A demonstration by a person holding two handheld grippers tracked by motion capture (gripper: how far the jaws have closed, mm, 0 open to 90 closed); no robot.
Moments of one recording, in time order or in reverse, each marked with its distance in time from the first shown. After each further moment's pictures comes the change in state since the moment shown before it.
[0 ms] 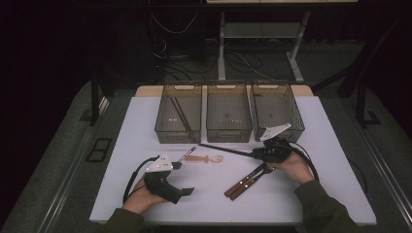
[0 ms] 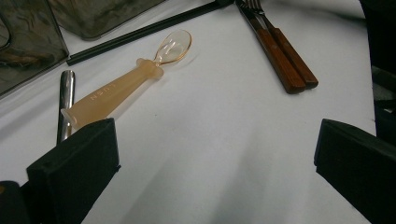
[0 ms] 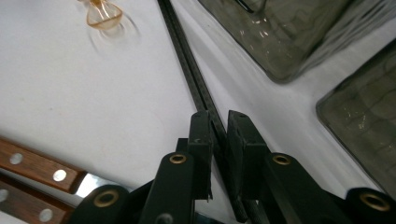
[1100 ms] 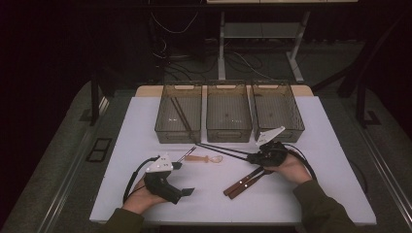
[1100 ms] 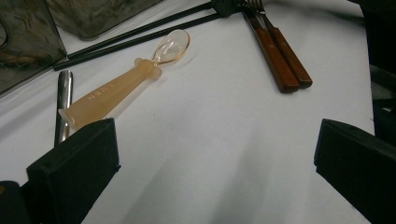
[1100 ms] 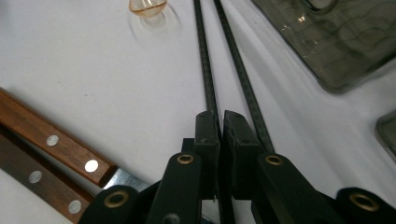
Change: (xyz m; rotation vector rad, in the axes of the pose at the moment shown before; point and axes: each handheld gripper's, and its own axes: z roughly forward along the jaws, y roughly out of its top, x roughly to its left) left arm -0.001 0.000 0.000 0.002 -0.004 0.003; right arm 0.011 0.001 0.010 0.012 0.101 -0.079
